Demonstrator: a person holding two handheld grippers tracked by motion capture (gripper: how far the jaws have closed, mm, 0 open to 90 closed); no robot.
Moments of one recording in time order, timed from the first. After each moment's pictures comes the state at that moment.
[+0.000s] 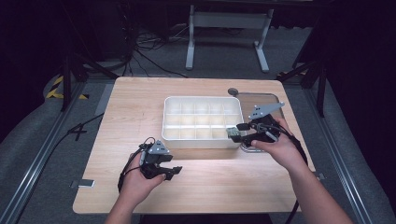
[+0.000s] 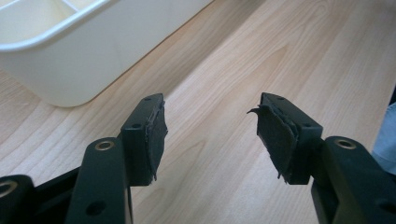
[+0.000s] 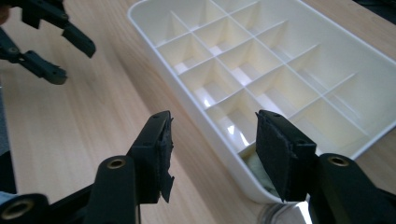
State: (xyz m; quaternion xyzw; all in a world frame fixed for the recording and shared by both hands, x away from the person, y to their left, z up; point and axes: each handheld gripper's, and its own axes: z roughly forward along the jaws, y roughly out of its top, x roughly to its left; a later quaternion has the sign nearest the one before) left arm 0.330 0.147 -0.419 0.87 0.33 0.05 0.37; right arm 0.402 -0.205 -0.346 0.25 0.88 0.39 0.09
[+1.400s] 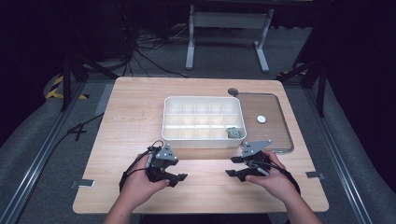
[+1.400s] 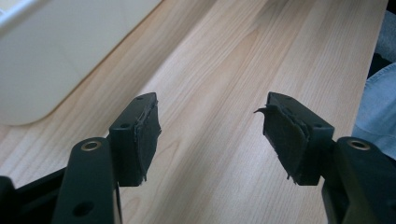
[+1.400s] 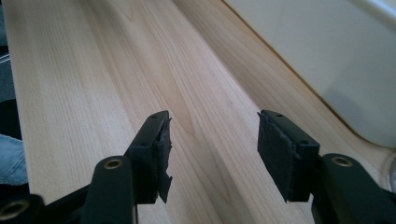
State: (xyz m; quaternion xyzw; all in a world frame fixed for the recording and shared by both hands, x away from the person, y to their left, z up) left arm 0.328 0.132 -0.425 0.90 0.28 0.03 0.35; right arm 0.351 -0.198 -0.439 0.23 0.90 0.37 0.05
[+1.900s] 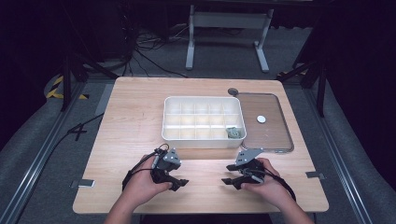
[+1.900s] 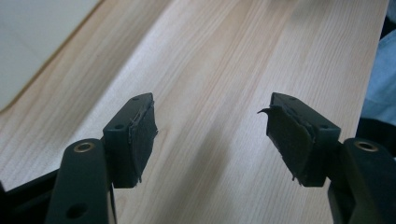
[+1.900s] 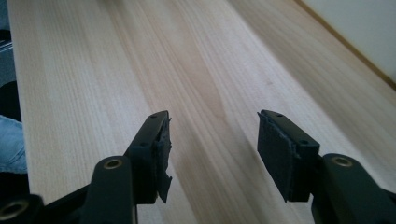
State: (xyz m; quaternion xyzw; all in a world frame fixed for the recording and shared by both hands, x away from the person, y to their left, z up) left arm 0.330 0.122 -0.439 0.92 0.25 0.01 0.30; right arm 0.339 -0.186 -0.464 0.22 0.91 0.35 0.03
